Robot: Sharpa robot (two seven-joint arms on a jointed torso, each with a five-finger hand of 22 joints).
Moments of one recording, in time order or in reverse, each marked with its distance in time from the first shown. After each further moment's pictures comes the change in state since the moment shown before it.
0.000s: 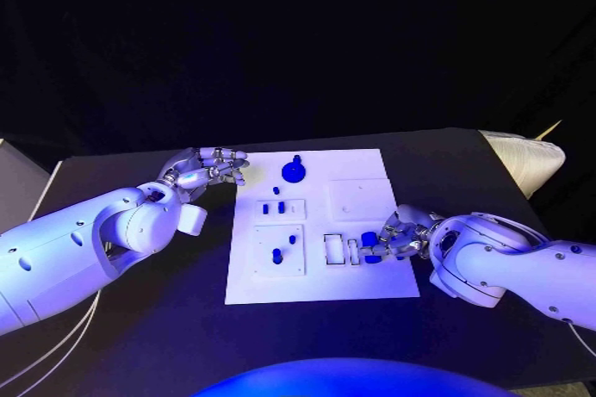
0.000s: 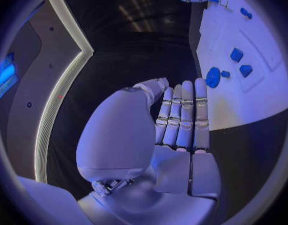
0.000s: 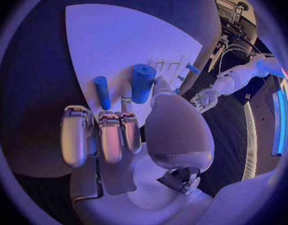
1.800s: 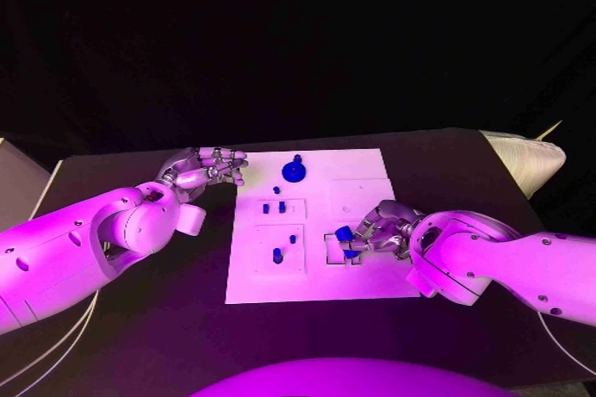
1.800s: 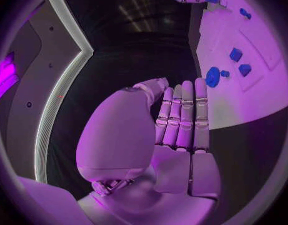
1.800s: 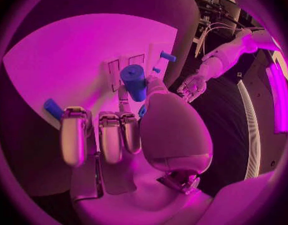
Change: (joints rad) left arm -0.001 -0.009 0.000 0.007 0.001 0.000 -0.002; left_hand 0.000 0.000 -0.003 0.003 0.000 0.000 0.000 0.000 0.000 0.000 0.000 -0.005 0.001 0.000 0.000 0.000 0.001 0.000 0.004 0.004 0.000 -0.001; right arm 0.036 0.066 -0.001 0.050 0.205 -0.102 0.014; right_hand 0.107 0.033 0.087 -0.005 0.254 -0.015 0.001 -0.013 -0.030 0.003 -0.004 0.004 0.000 0.002 -0.005 -0.001 0.000 -0.011 0.000 0.000 0.012 0.000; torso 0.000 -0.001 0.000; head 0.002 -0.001
